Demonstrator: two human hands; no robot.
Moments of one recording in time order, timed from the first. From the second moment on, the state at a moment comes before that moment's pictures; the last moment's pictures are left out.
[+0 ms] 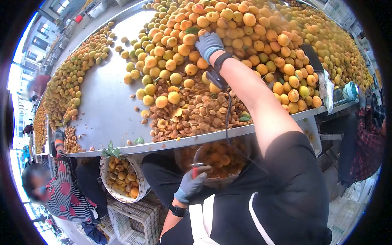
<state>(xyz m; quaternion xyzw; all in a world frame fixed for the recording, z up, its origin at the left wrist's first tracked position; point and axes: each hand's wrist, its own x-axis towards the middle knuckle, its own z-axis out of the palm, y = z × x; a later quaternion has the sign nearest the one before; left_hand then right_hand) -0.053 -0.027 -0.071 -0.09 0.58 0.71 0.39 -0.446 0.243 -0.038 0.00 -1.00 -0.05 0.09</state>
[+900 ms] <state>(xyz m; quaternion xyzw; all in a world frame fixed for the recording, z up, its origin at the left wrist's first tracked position) -0.045 -0.024 -0.050 -0.09 0.58 0.72 0.38 -0.321 0.296 -0.047 -0.04 -0.74 0.65 0.16</state>
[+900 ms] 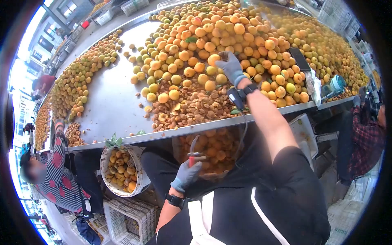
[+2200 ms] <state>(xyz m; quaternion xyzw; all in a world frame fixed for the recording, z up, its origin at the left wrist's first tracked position) -0.029 -0.032 0.012 0.14 0.90 0.41 -0.05 -0.060 0.172 0.011 -0.02 -0.18 0.94 -0.28</state>
